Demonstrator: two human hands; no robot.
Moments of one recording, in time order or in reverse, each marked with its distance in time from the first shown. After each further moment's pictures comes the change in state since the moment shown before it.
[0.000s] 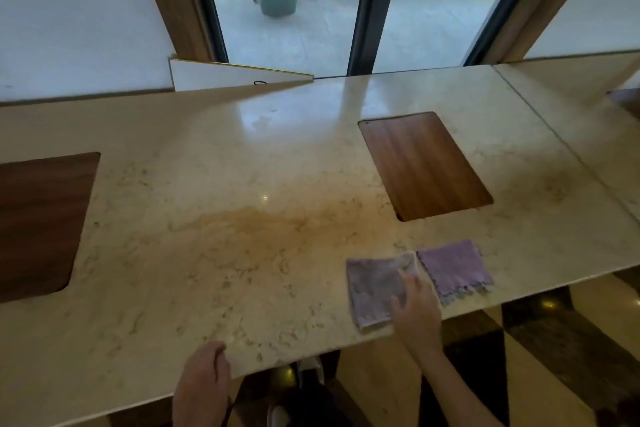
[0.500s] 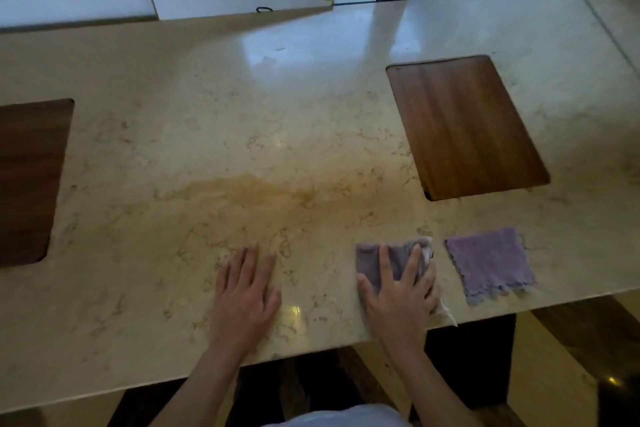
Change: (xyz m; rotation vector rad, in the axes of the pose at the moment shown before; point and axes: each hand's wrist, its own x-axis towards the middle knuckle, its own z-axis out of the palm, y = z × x) left_hand 0.076 0.043 0.065 0.524 -0.216 0.462; right_hand 0.015 -0.033 0.054 -0.423 -0.014 -0.117
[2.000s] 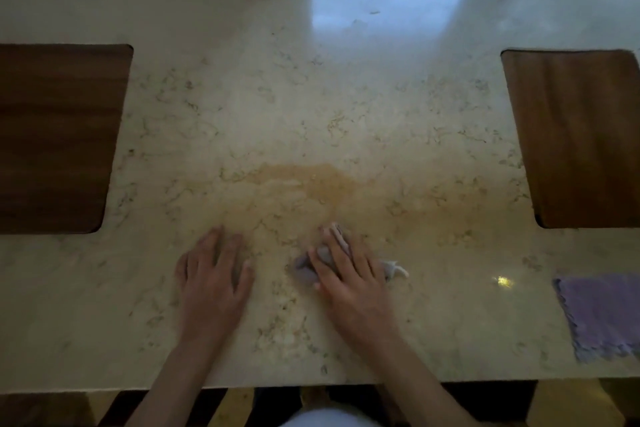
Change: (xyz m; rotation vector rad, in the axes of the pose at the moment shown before) left_hand 0.003 -0.132 -0.030 -0.109 0.215 -0.375; right_hand 0.002 -0.171 0.021 0.100 0.048 -0.818
